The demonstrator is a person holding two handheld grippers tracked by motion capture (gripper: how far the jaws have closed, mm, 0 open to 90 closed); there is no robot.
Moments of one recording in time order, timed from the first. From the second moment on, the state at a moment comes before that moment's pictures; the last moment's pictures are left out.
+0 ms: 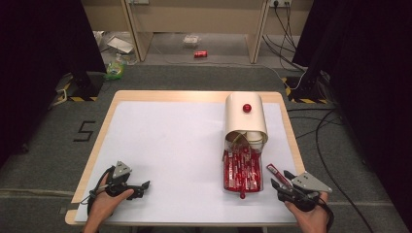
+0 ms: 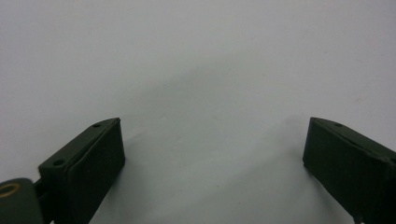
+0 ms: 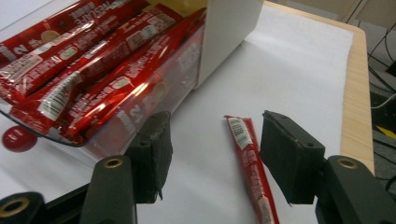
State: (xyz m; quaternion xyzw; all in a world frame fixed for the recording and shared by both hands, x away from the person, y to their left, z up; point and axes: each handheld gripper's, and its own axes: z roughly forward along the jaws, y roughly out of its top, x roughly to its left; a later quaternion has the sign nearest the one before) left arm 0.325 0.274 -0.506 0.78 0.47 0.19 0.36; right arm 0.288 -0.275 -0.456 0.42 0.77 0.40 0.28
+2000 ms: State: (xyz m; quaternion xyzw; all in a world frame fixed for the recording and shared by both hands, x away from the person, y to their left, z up) left arm 0.325 0.274 -0.506 0.78 0.47 0.19 0.36; right arm 0.243 -0.260 -0.458 0.39 0.78 0.42 0.24
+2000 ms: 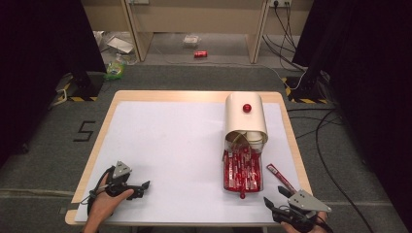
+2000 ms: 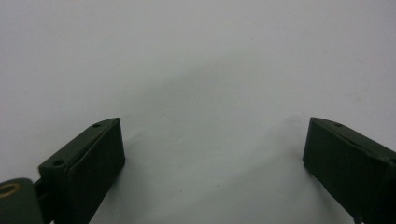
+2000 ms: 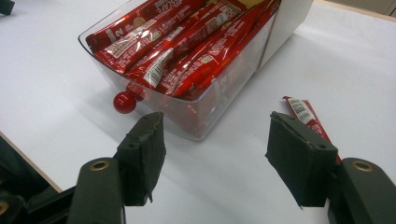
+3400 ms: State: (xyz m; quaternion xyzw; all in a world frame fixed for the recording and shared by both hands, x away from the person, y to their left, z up) left arm 0.325 0.274 -0.506 0.78 0.47 0.19 0.35; right arm 0.262 -0.248 -0.469 0.38 0.80 0.39 0.26
